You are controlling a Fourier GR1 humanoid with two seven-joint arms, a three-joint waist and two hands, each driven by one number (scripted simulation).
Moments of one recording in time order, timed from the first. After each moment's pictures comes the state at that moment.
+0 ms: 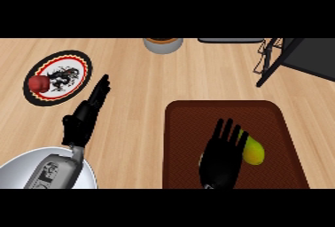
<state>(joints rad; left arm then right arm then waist) -0.22 0.27 -0.24 -1.45 0.07 0.18 0.03 -0.13 -0.01 0.66 -1.61 1.41 0.34 1.24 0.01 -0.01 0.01</state>
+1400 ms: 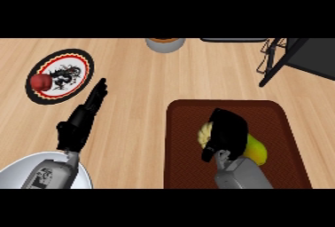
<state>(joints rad) -0.18 0.30 -0.25 -1.49 0.08 0.16 0.03 -0.28 -0.01 0.42 -1.54 1.13 0.22 1.06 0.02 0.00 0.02</state>
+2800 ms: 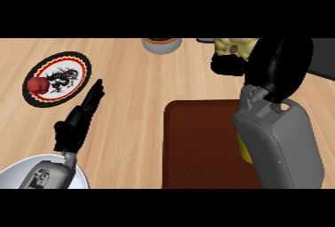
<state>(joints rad) -0.17 0.31 -0.24 -1.48 0.09 0.17 0.03 -0.79 -0.05 0.14 -1.66 1.27 -0.09 1.11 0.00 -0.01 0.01</state>
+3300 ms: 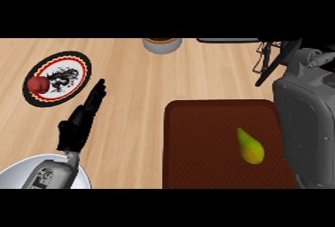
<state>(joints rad) -0.18 0.30 -0.25 -1.47 0.07 0.18 0.03 -0.92 -0.16 -0.03 -1.65 1.34 0.02 1.07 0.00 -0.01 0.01</state>
